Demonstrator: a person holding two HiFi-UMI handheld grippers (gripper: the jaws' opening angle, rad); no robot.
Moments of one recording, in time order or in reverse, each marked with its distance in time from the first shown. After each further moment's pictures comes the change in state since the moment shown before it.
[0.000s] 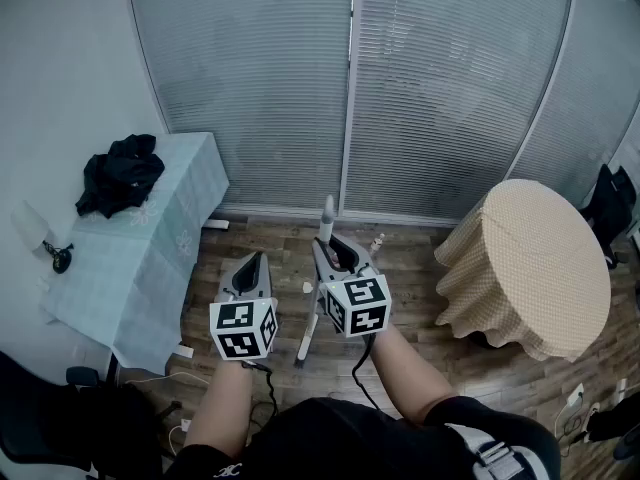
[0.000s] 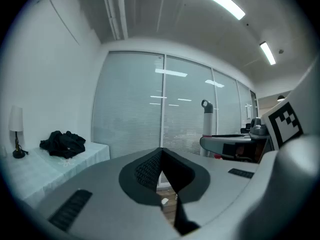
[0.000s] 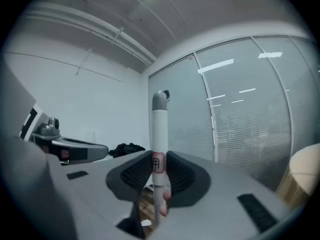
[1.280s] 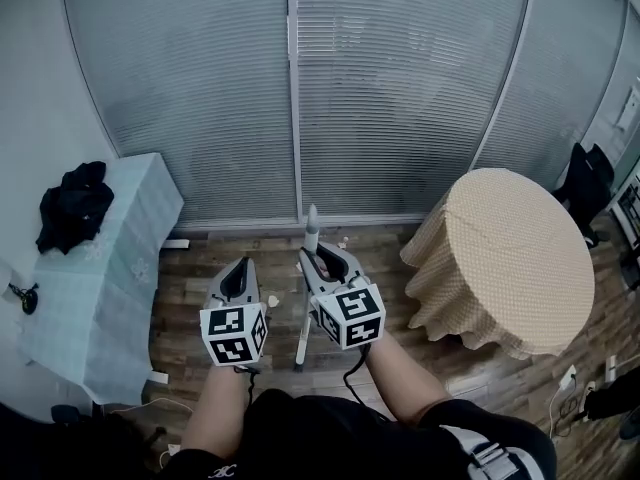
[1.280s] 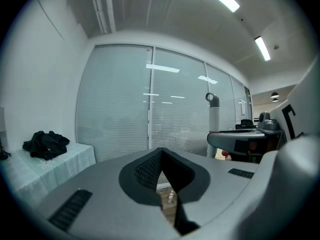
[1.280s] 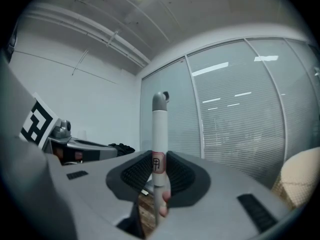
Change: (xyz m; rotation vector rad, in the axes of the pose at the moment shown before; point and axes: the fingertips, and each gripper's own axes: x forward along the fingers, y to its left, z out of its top) left arm 0.103 -0.103 -0.013 0.033 0.038 -0.076; right arm -0.028 -0.132 -0.011 -0.008 -0.013 -0.045
